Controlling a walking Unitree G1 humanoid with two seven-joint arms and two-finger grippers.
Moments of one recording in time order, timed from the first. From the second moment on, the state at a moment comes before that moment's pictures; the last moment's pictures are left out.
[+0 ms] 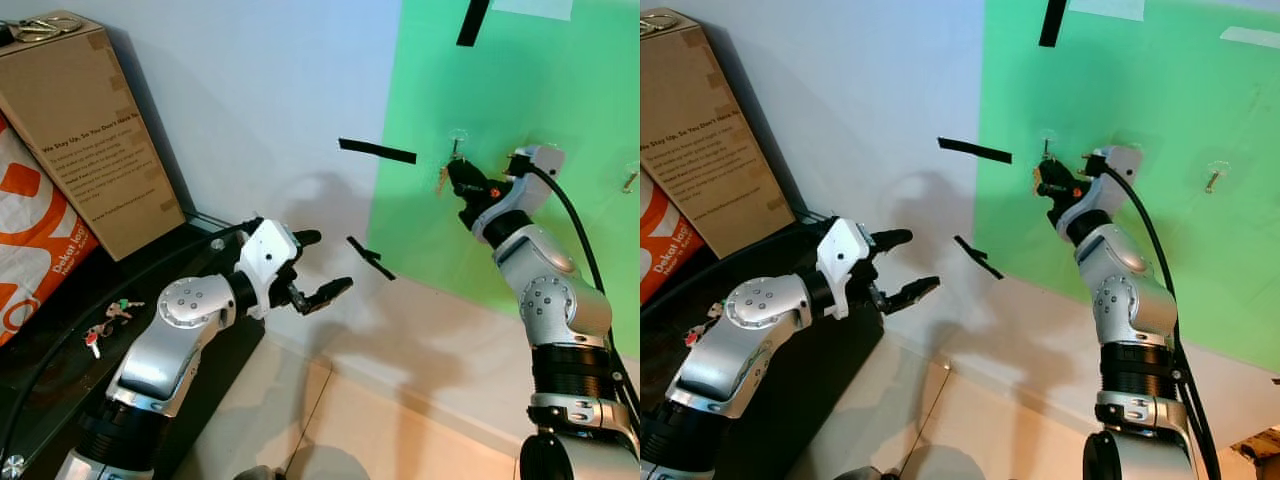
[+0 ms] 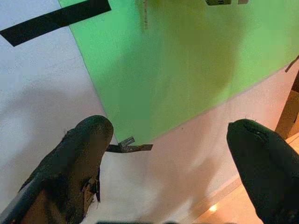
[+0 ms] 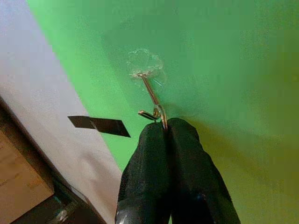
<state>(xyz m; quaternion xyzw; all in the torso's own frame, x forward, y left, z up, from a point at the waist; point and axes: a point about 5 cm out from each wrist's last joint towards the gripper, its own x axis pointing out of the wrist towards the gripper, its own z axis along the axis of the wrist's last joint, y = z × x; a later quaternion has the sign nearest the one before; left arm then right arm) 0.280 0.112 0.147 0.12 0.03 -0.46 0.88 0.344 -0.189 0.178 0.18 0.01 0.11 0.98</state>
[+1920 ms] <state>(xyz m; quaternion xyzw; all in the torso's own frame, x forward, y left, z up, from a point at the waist) 0.294 0.149 0.145 0.08 0.00 -0.25 0.97 0.297 -0.175 0.144 0.15 0.04 0.14 0.98</state>
